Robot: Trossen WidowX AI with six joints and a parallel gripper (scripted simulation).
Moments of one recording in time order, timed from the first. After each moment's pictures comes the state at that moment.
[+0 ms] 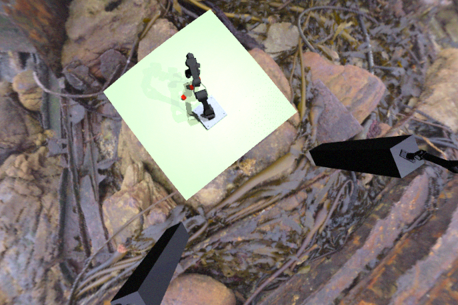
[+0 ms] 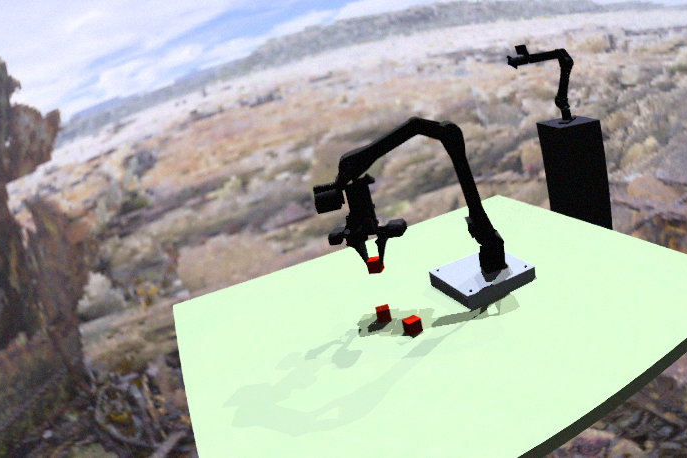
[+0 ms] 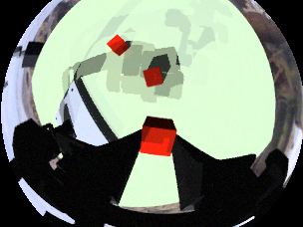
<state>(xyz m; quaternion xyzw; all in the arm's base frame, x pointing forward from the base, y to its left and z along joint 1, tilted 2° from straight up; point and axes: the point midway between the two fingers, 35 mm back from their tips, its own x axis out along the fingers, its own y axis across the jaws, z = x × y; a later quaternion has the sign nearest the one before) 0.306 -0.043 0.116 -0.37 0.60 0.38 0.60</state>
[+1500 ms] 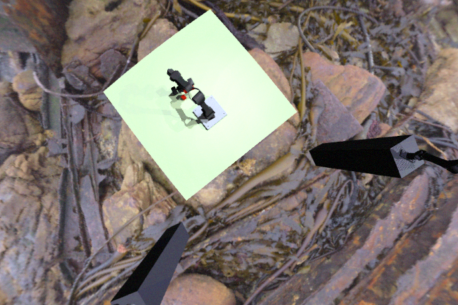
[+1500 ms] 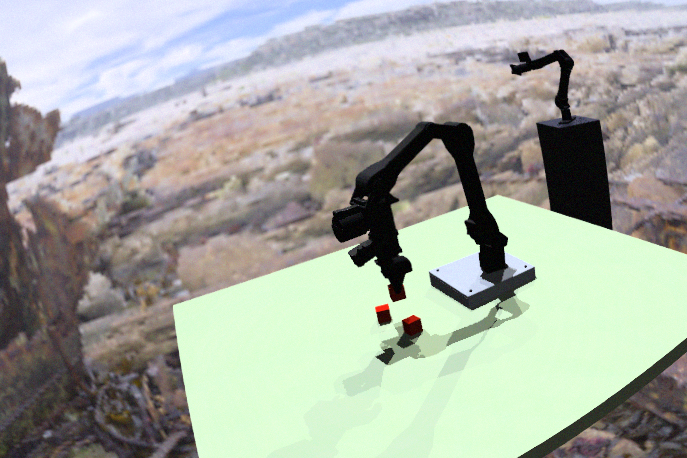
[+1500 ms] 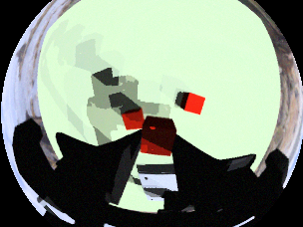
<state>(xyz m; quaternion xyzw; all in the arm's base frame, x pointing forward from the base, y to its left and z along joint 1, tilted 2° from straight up) 0.285 0.095 0.094 0.00 0.71 0.02 0.71</state>
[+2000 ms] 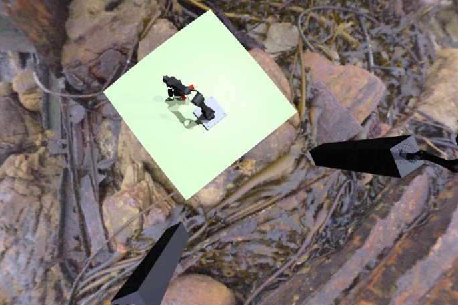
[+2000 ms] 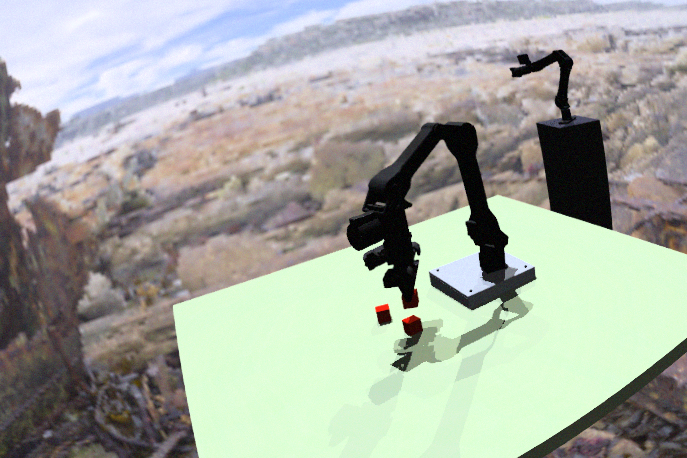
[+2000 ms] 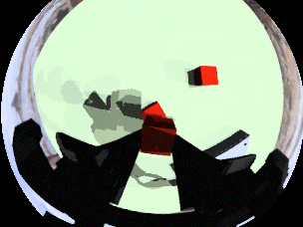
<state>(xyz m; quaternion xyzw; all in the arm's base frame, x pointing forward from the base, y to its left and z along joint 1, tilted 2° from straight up) 0.263 0.137 0.087 0.13 0.70 -0.11 0.69</state>
